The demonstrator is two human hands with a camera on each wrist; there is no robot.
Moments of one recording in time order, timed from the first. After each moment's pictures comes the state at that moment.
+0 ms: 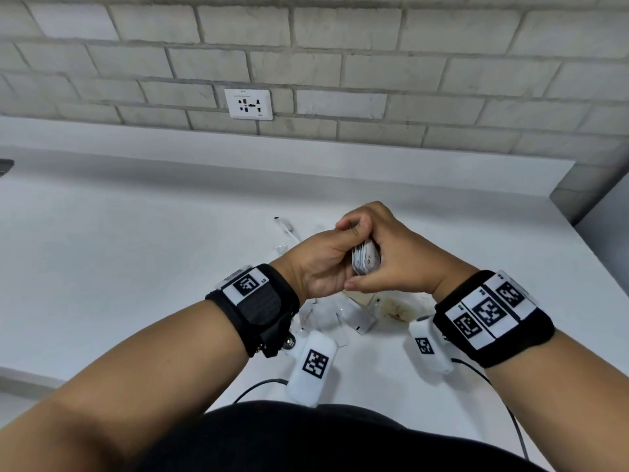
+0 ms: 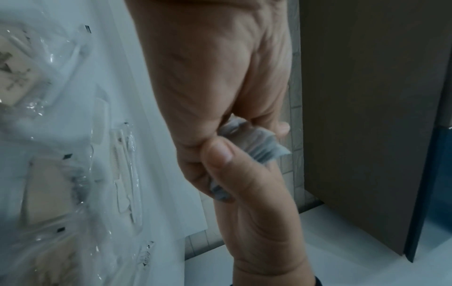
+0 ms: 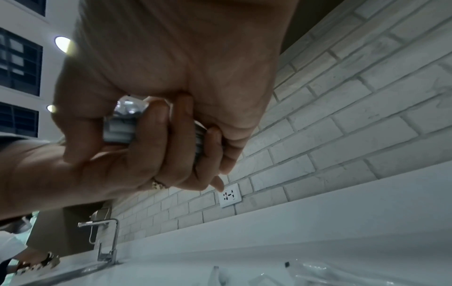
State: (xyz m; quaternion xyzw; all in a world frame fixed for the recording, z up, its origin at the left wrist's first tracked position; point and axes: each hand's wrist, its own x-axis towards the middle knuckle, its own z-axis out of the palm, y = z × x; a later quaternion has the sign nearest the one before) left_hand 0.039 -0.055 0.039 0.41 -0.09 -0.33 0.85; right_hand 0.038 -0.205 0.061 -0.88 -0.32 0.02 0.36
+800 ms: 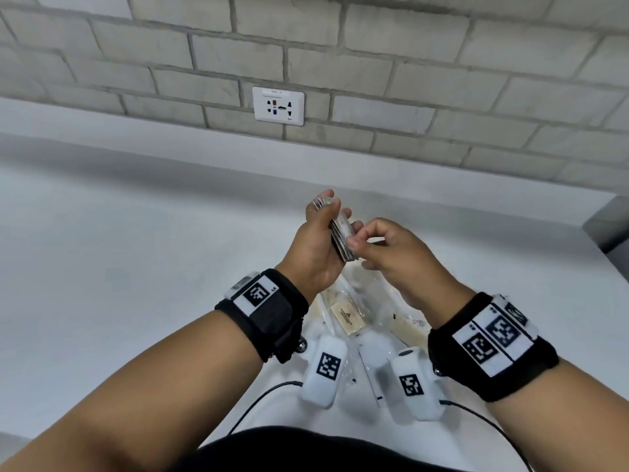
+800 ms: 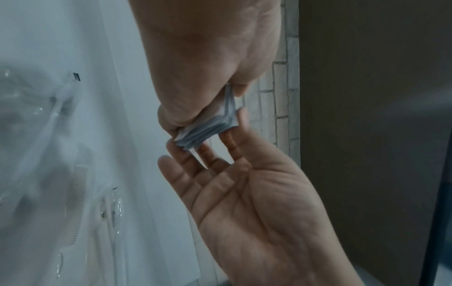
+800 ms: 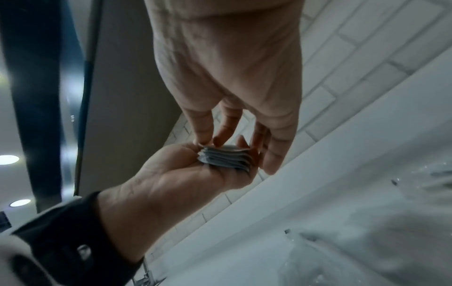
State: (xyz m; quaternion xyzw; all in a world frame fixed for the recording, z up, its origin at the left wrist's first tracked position) left_hand 0.114 0.032 0.035 0.36 0.06 -0.10 0.93; right_hand 0.092 -0.096 0.050 -0.81 -0.06 0.05 0.58
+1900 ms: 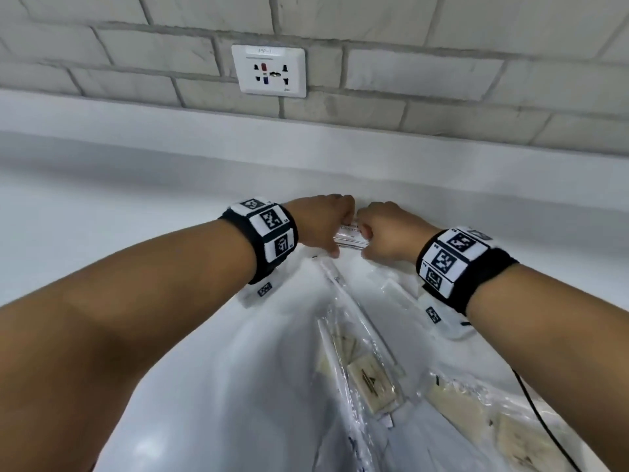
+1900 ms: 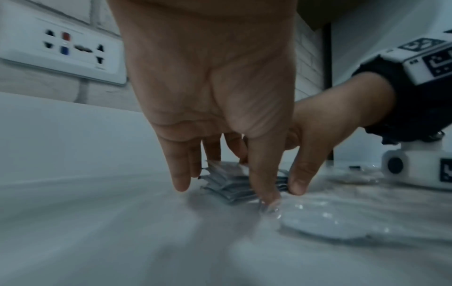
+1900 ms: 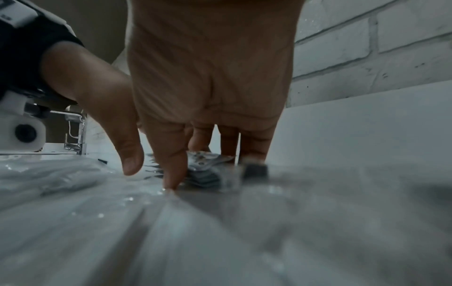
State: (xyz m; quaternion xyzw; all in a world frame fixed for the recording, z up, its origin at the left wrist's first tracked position) left_hand 0.288 0.077 -0.011 0.95 -0.24 -0.15 0.10; right_hand 0.285 -0.090 -0.028 -0.97 -0.21 0.11 0.09
